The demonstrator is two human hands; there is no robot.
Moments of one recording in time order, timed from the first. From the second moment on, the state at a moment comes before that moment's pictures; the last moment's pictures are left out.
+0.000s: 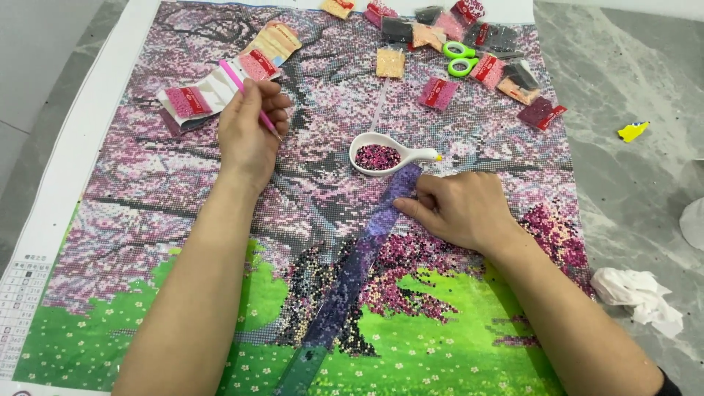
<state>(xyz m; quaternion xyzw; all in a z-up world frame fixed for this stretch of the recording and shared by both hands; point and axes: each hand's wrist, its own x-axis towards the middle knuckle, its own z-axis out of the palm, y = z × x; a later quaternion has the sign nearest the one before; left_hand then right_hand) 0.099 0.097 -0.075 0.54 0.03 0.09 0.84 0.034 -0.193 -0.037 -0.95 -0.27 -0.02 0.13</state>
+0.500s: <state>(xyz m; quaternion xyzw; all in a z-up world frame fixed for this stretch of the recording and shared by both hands) 0.098 0.088 -0.077 0.67 -0.02 0.15 0.72 0.033 -0.192 -0.037 -0.95 -0.27 -0.03 0.14</state>
